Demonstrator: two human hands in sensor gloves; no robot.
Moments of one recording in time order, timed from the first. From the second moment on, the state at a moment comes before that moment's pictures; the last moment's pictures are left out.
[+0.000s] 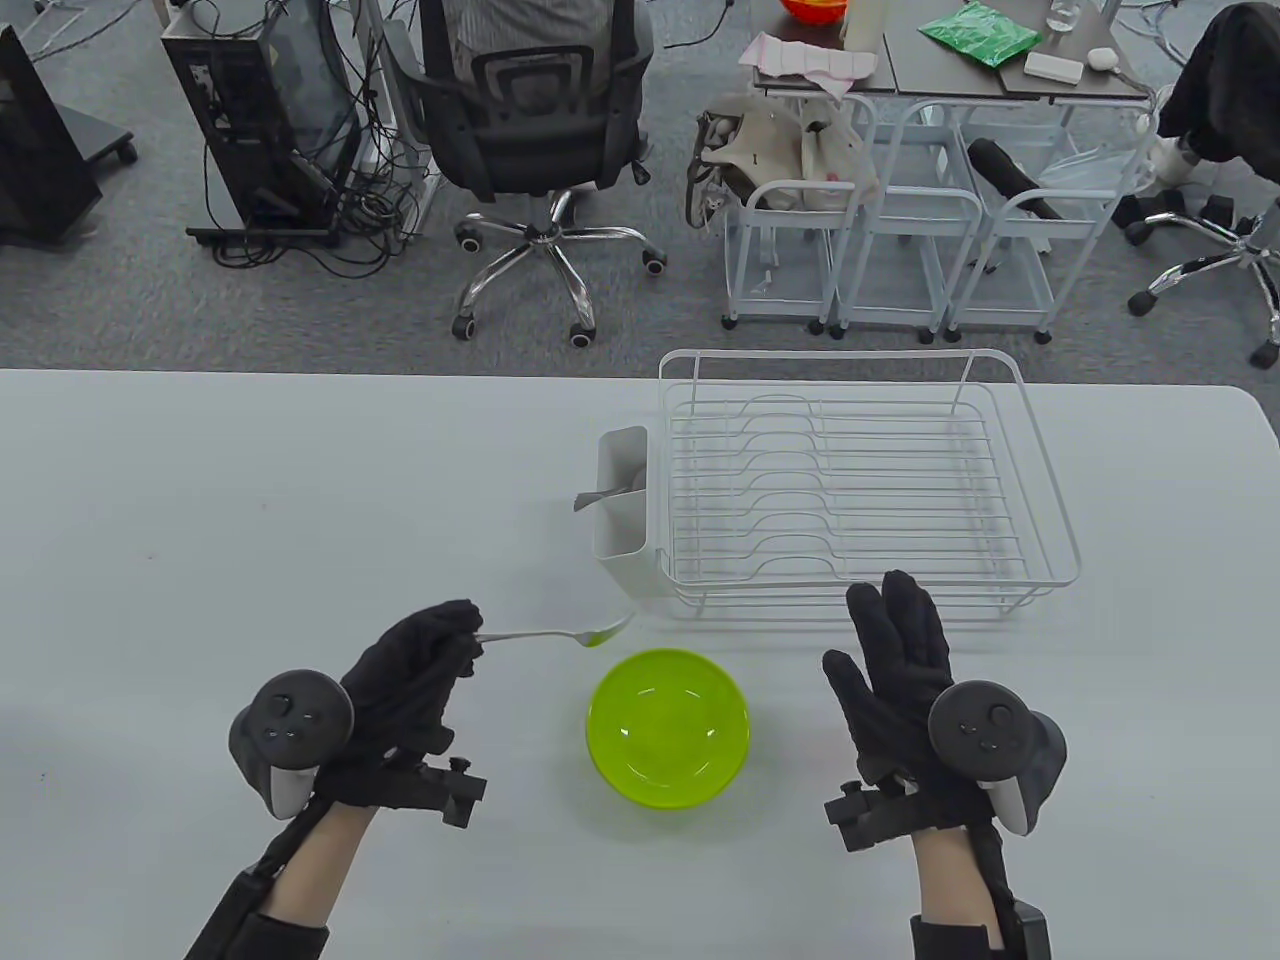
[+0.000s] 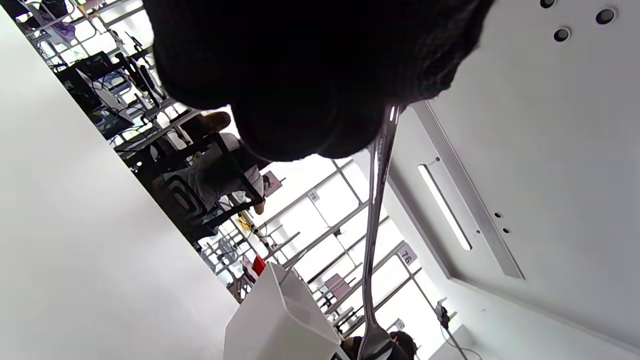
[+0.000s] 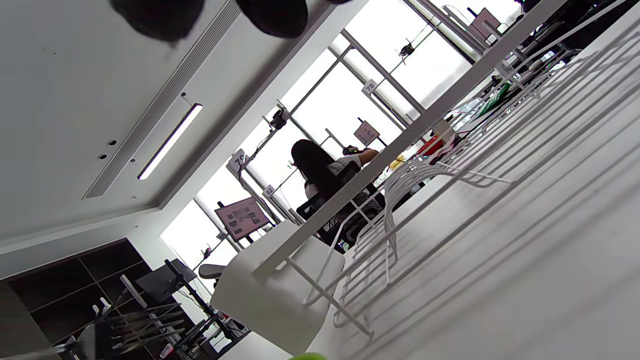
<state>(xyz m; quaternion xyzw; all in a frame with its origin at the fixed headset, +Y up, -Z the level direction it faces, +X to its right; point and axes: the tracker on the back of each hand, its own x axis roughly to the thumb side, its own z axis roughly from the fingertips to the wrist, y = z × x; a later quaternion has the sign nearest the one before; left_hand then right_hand) -0.263 -0.671 -0.281 0.17 -0.08 0.48 0.86 0.213 -0.694 -0.265 0.05 -0.15 0.90 0.40</state>
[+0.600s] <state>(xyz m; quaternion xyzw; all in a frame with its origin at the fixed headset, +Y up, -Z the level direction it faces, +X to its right) -0.230 -0.590 -0.354 0.20 -0.07 0.39 0.89 0.215 -0.692 -0.264 0.05 -0.15 0.90 0.41</state>
